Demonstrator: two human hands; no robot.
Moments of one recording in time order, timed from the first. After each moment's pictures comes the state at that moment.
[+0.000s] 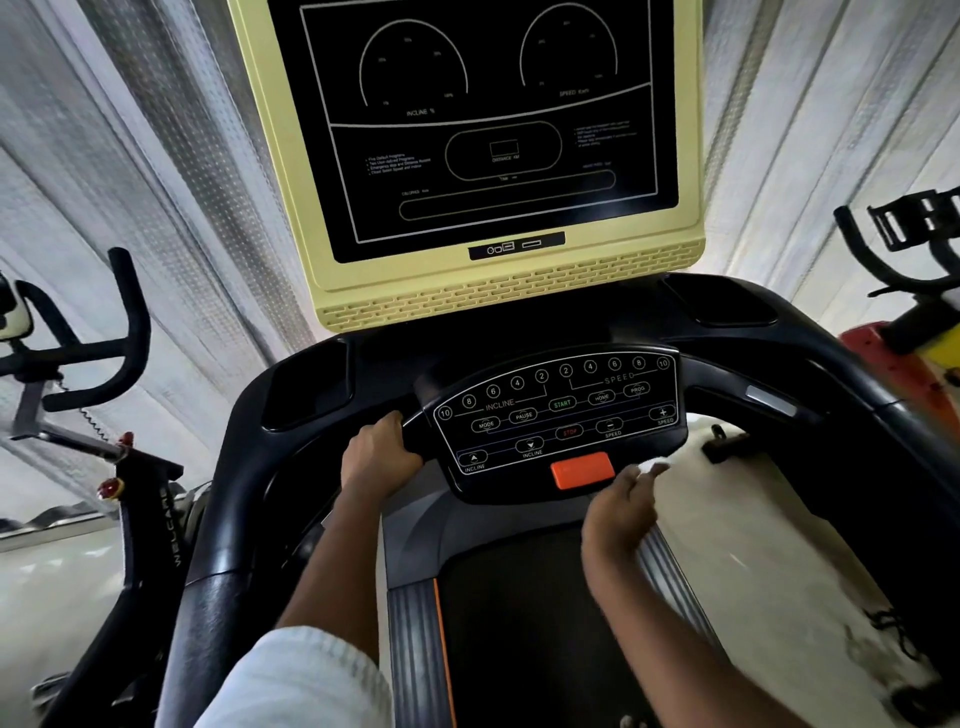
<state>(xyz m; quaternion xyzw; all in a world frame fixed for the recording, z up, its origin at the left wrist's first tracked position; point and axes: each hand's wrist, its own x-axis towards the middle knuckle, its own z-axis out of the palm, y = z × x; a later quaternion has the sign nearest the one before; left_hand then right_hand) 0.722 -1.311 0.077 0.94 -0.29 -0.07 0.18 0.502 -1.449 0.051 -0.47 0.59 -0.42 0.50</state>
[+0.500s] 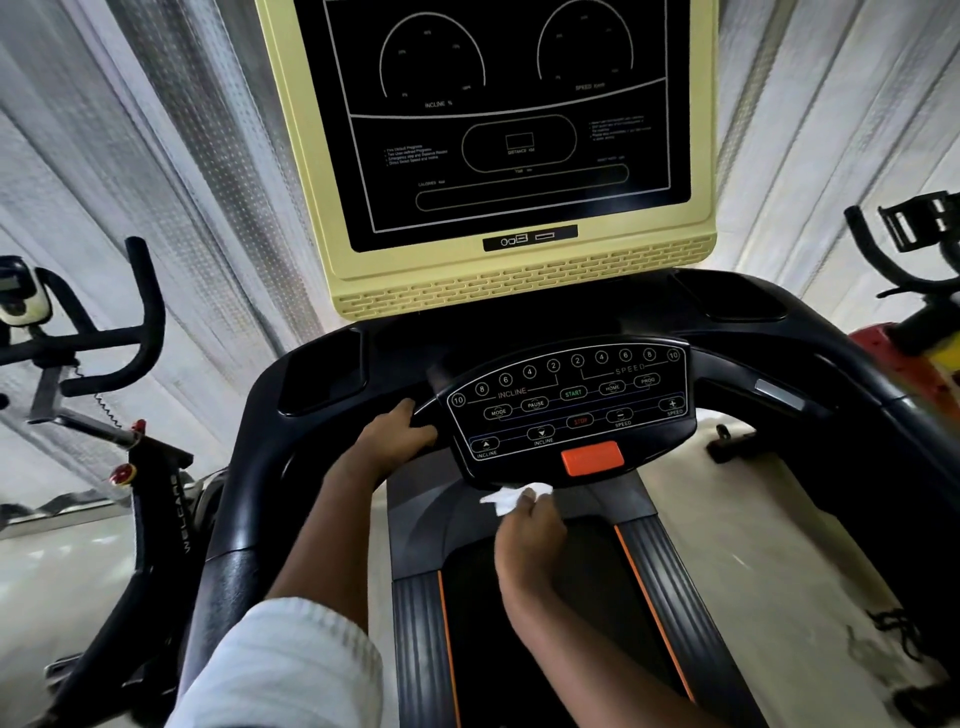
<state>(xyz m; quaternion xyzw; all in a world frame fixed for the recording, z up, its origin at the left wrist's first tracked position) 0.734 -1.301 0.094 0.88 -0.28 -0.26 0.27 0.540 -1.348 0.056 -0.55 0.57 -0.27 0.55</state>
